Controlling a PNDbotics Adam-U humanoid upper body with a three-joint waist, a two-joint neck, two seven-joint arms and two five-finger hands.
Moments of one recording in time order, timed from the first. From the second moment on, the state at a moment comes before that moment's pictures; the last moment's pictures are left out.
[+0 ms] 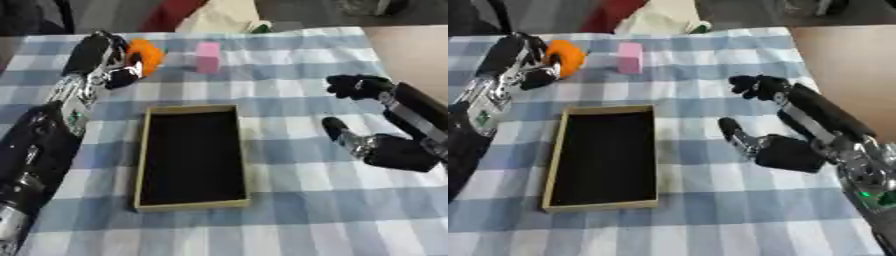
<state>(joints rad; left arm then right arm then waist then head) -1.07 0.36 -0.04 -0.72 -0.95 -0.03 0.17 -0.43 -0.60 0.28 -1.98 0.45 0.15 0.31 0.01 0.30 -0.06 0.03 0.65</state>
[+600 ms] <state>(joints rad) -1.07 0.45 -0.09 -0.91 -0.82 -0.11 0.00 -0.43 -0.60 0.28 -1.98 0.45 0.15 0.30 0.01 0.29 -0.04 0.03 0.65</state>
